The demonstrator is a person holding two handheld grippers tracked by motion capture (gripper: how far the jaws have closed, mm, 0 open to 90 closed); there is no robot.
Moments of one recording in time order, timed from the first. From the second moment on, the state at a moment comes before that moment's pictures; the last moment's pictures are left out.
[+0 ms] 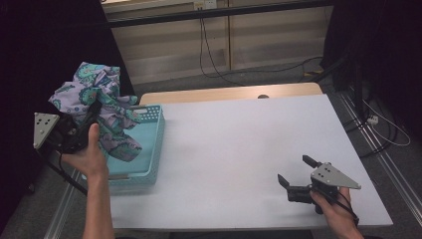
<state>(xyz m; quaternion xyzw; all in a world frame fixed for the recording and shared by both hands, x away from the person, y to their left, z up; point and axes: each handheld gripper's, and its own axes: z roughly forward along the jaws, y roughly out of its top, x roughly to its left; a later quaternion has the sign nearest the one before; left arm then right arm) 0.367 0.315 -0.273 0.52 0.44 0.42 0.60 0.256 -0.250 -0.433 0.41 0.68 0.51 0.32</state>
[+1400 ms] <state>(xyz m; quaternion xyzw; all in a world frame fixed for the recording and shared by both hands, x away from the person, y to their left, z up) 0.355 0.243 -0.235 0.58 0.34 0.38 0.64 0.256 -0.250 -0.433 0.41 0.69 0.51 0.32</state>
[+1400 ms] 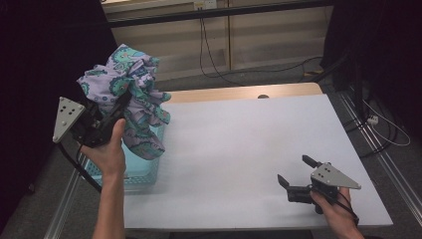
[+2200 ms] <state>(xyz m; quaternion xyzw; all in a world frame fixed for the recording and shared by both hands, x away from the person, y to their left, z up) 0.378 0.178 -0.233 0.62 0.32 0.29 0.65 0.255 -0.252 -0.432 0.41 0.68 0.52 0.32</state>
